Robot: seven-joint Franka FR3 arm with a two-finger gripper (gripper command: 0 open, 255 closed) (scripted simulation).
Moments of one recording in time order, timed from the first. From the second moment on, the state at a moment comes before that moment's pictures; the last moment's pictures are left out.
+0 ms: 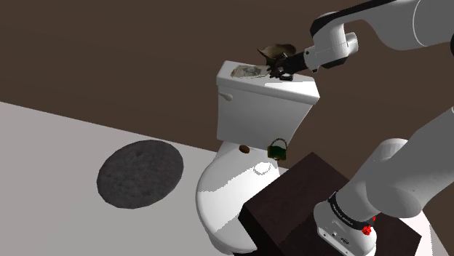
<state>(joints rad) 0.22 -0.12 -0.63 -2.30 1.18 2.47 -0.18</state>
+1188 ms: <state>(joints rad) 0.20 -0.20 -0.60 -2.27 1.03 2.45 -0.03</state>
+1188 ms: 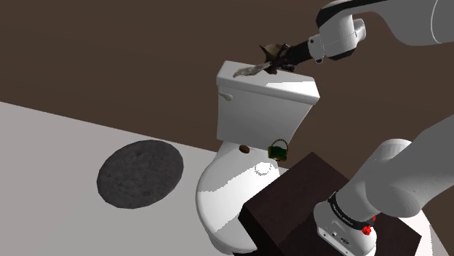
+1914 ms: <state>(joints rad) 0.16 -0.25 -0.56 -2.20 0.89 2.40 0.14</state>
